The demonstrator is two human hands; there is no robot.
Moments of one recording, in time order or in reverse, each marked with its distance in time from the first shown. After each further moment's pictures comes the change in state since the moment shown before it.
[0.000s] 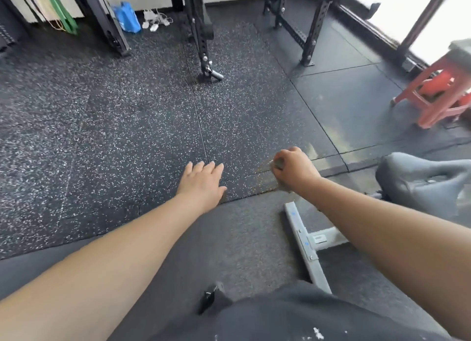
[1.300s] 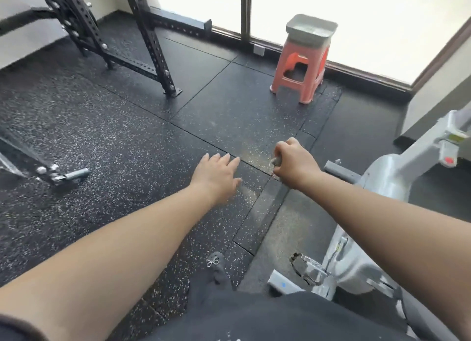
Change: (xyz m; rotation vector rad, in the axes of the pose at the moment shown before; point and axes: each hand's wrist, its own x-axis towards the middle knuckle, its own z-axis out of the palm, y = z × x) left_hand 0.605 0.228 -0.172 0.353 0.052 0.860; right_hand 0.386 0.270 -0.170 0.071 0.237 0.677
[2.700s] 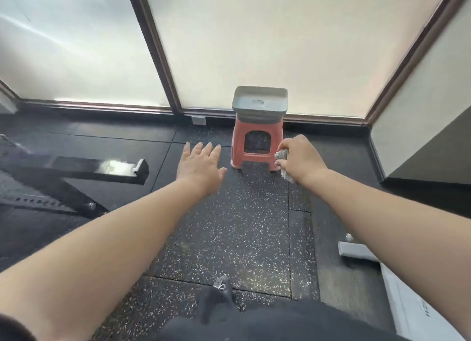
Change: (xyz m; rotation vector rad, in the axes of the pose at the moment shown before) left_hand 0.716 -0.260 -0.217 0.047 0.183 0.210; right_hand 0.649 0.059 -0.191 0.122 0.288 0.408
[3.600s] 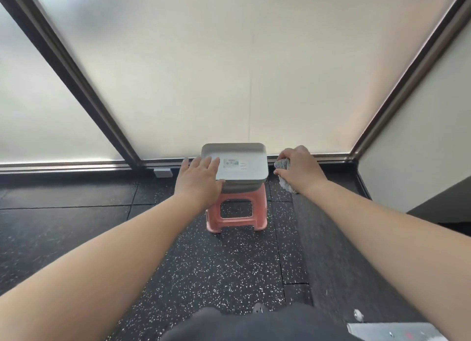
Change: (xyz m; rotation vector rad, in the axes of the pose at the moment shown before) left_hand 0.447 0.018 -0.060 -0.080 0.036 0.153; right_hand 0.400 0.089 -0.077 0.080 0.072 0.168
